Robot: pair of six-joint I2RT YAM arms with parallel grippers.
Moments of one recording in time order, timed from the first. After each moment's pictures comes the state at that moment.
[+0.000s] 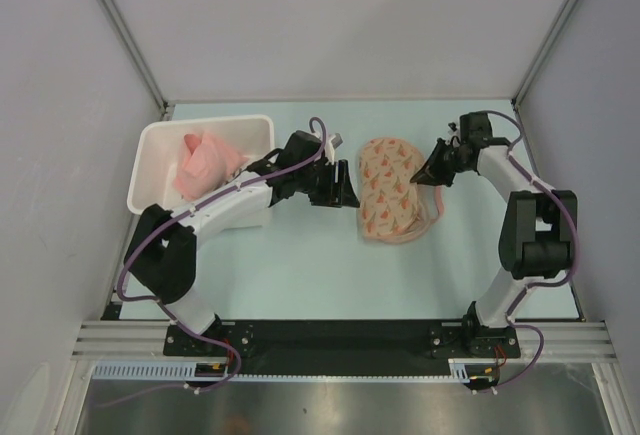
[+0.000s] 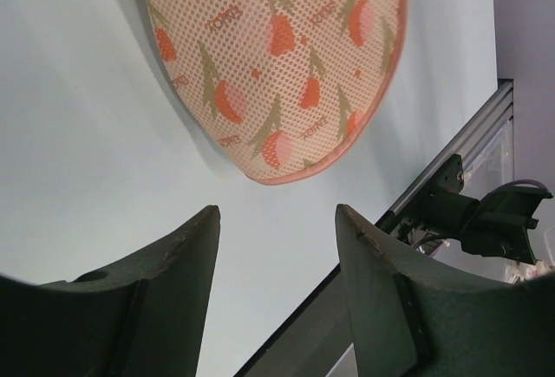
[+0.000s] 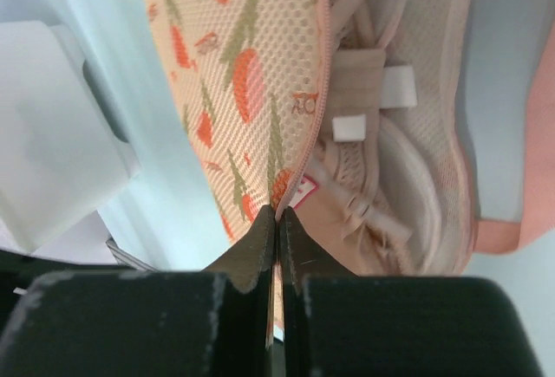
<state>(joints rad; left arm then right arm) -0.66 1.65 1.24 -0.36 0.40 -0.57 0.02 1.76 1.27 -0.57 -0.51 0.54</state>
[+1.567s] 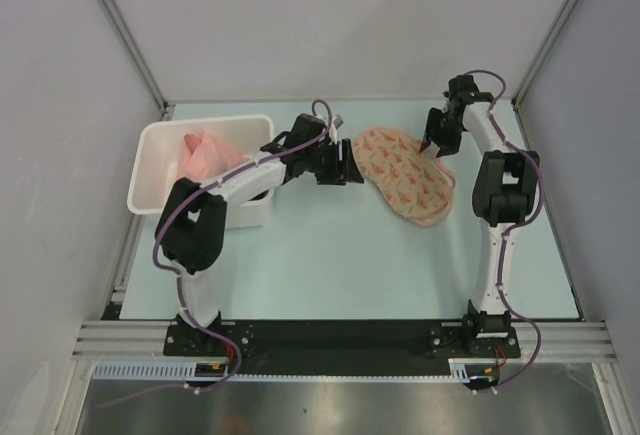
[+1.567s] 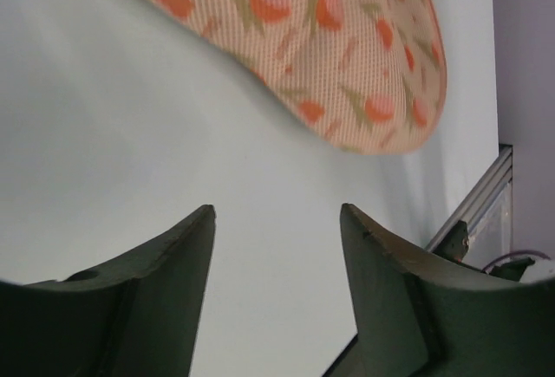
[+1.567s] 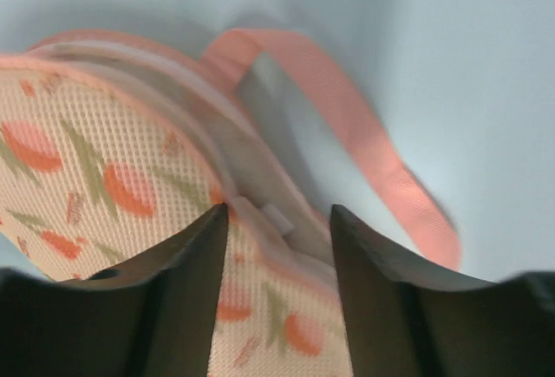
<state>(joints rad) -0.58 1.85 1.39 -0.29 0.42 -0.57 0.02 2.30 2.03 -0.86 -0.19 0.28</state>
